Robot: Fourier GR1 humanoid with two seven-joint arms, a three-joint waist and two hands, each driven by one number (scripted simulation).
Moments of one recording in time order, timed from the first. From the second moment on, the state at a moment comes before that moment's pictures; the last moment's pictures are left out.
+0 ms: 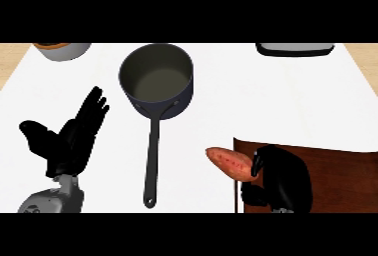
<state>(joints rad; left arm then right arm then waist) -0.11 0.10 -0.02 -1.70 0.06 0.10 0.34 -0.02 -0.04 0.44 -1.89 1.14 0.26 0.95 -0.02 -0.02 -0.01</state>
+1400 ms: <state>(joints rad) -0.17 0.08 -0.05 -1.65 0.05 0.08 0.34 -0.69 -0.02 0.66 -2.06 1.25 0.31 1.17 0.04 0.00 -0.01</state>
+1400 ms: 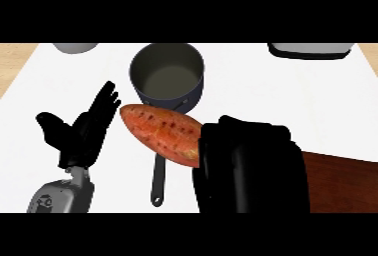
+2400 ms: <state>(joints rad) -0.20 0.09 -0.04 -1.65 0.07 0.06 0.35 -0.96 -0.01 0.42 -1.45 0.83 0.07 1.18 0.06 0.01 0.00</state>
